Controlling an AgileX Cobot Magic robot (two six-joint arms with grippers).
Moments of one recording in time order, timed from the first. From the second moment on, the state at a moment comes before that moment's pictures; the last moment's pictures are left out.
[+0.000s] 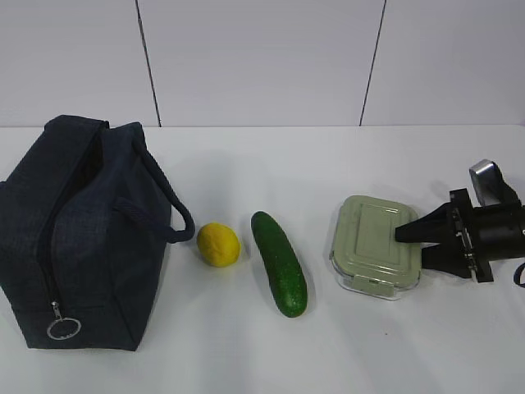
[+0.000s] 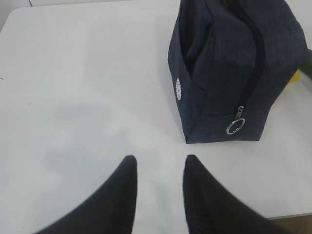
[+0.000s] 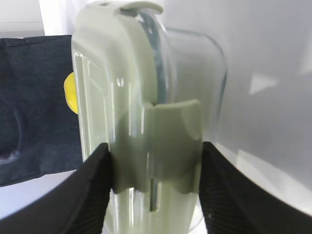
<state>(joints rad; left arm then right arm) -0.03 0.01 -0.52 -0.06 1.12 0.02 -0.33 2.17 -1.01 1.35 1.15 -1.12</state>
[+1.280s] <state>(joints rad) -0.03 0.01 -0.52 -0.06 1.12 0.02 -0.33 2.17 -1.01 1.36 1.15 -1.09</state>
